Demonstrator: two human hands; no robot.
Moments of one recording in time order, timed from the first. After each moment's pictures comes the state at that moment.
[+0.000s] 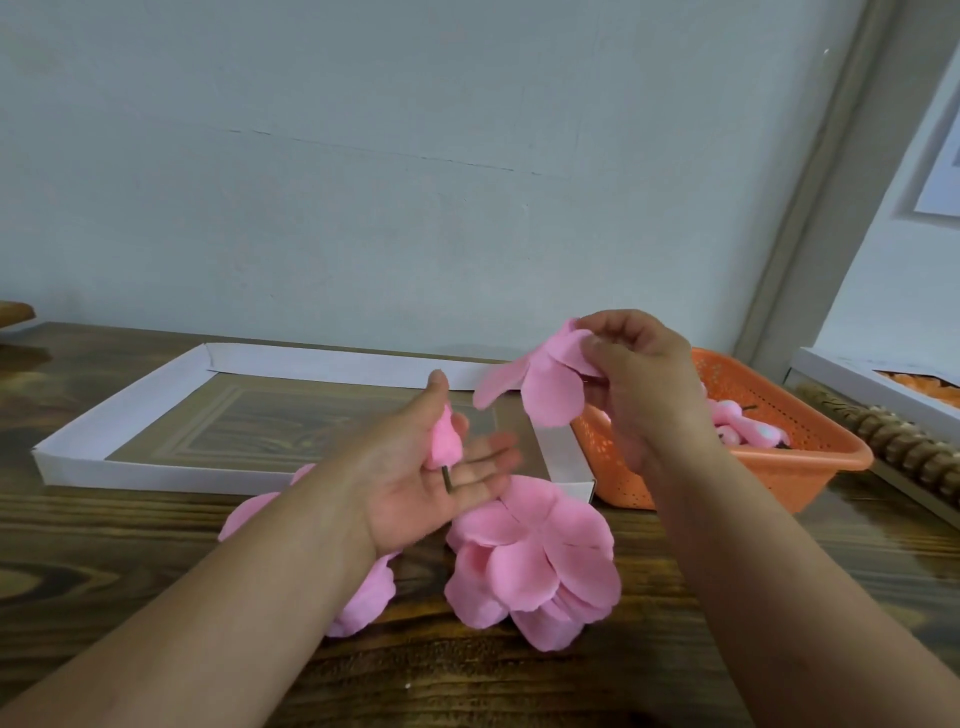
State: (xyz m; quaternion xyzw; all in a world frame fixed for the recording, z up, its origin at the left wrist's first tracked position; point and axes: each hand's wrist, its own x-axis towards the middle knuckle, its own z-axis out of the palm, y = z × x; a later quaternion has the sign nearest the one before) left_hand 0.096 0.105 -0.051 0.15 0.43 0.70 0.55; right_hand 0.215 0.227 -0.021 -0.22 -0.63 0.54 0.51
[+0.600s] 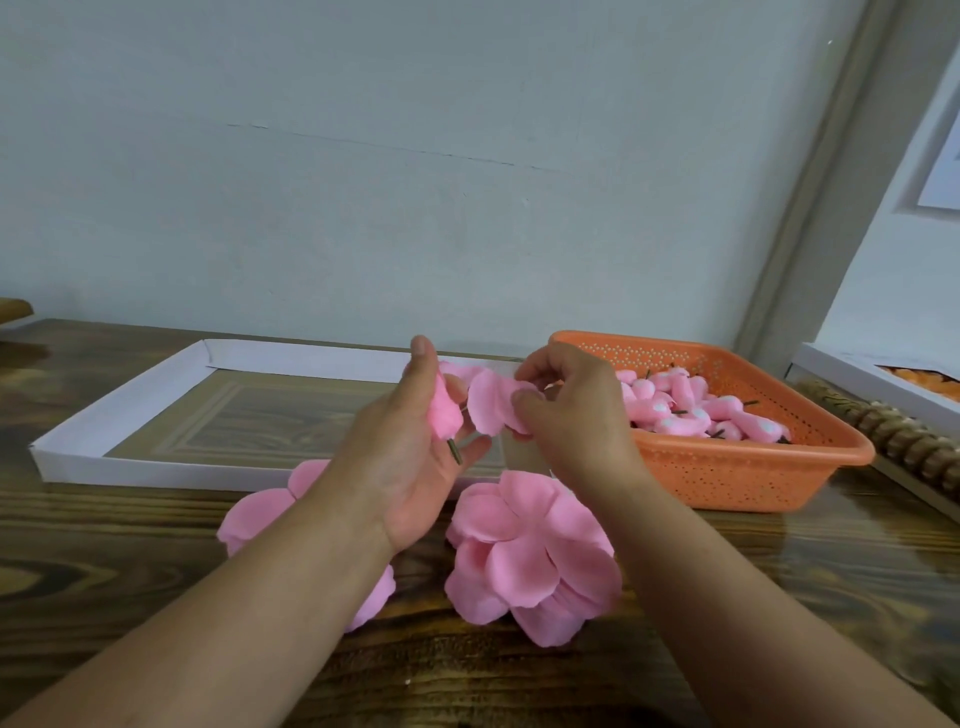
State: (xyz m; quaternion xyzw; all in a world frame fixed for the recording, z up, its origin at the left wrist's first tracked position) left_hand 0.097 0.113 -0.057 0.24 0.38 0.78 0.43; right_hand 0.192 0.202 -0.044 -0.28 -0.80 0.28 0.46
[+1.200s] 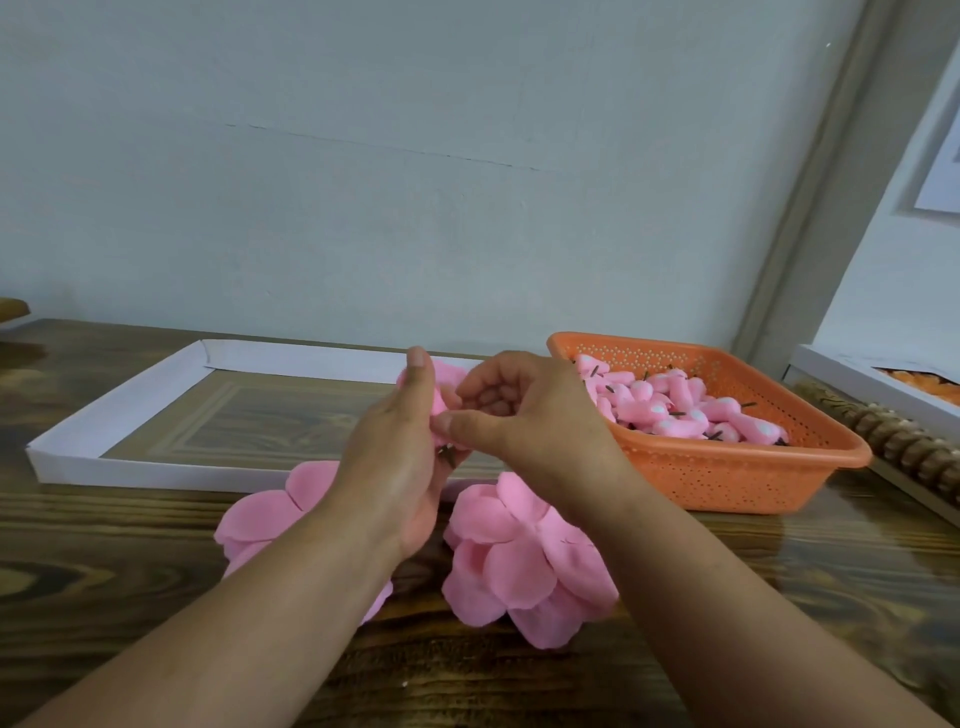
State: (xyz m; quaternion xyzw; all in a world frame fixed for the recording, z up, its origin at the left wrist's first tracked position) left_hand 0.101 0.114 -0.062 0.23 0.45 0.78 0.37; right_hand 0.193 0.172 -0.034 -0.18 -0.80 0.45 0.36
